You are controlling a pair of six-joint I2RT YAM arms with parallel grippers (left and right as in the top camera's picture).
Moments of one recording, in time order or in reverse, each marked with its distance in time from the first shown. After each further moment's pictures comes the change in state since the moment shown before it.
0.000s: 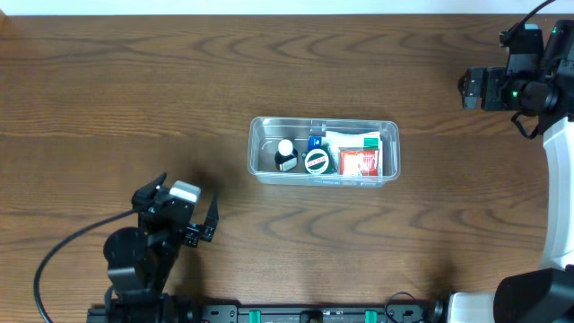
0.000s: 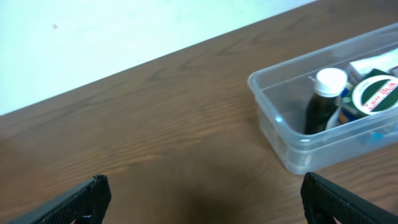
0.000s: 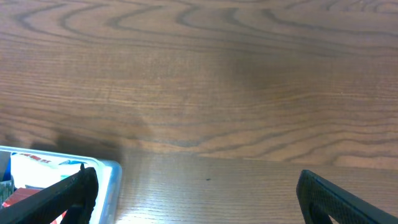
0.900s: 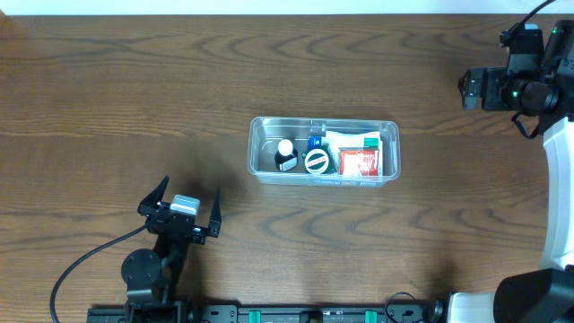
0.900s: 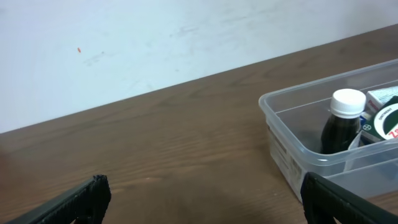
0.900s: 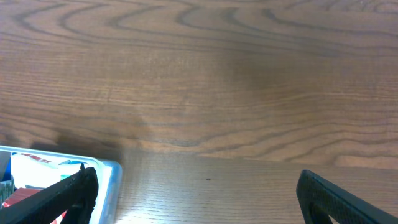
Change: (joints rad) left arm -0.037 -0.242 -0.280 0.256 -0.051 -0.108; right arm 0.000 0.000 0.000 0.000 0.000 0.000
